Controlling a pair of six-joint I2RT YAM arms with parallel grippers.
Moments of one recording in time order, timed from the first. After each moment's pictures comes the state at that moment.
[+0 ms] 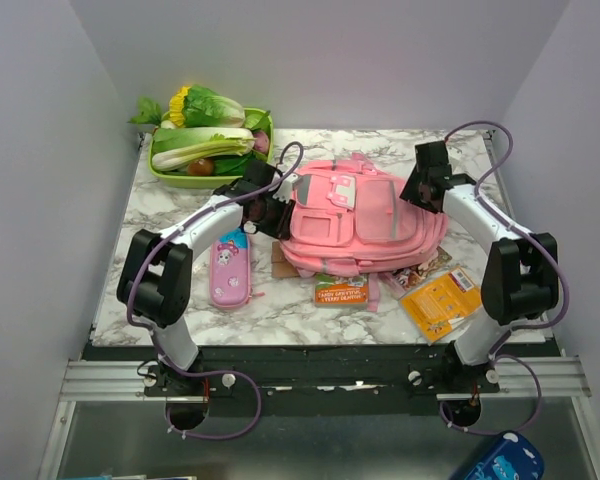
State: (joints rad) left arm -0.43 1.73 1.25 -0.50 0.33 0.02; right arm 0.19 1.71 1.31 -0.47 0.35 0.53
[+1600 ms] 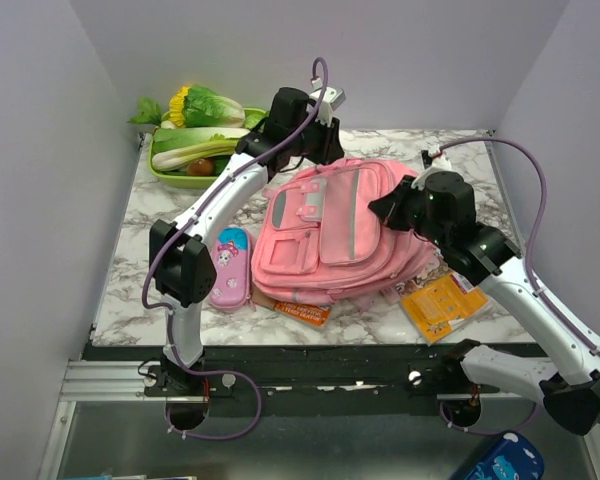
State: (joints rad) left arm -0.53 1.95 1.97 -0.43 0.38 -0.11; right arm 0.57 1.05 1.12 -0.44 0.11 0.61
